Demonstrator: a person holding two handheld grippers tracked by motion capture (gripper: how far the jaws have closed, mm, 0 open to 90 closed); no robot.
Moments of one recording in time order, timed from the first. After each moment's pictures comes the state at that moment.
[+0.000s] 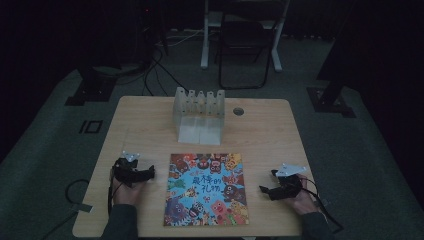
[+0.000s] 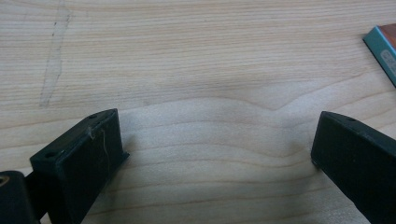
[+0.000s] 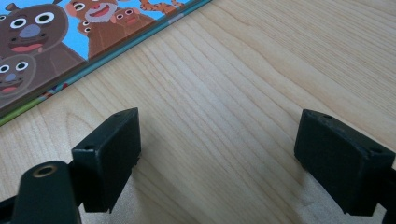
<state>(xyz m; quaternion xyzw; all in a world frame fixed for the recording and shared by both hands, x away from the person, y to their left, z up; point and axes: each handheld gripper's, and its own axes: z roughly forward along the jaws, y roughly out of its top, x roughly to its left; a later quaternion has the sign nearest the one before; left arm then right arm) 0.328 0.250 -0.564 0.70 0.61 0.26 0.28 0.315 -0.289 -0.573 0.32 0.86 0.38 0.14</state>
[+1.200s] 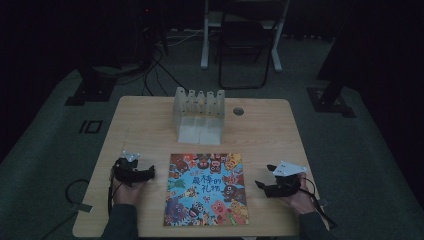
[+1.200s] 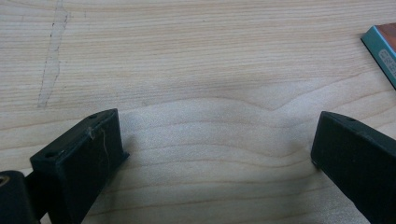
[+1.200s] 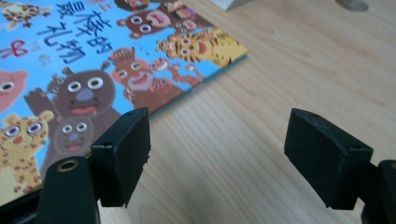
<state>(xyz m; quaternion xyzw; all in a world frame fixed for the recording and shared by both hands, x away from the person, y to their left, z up) 0.328 0.250 -0.563 0.70 0.60 0.26 0.28 0.298 -0.265 -0.530 0.29 0.85 0.40 0.19</state>
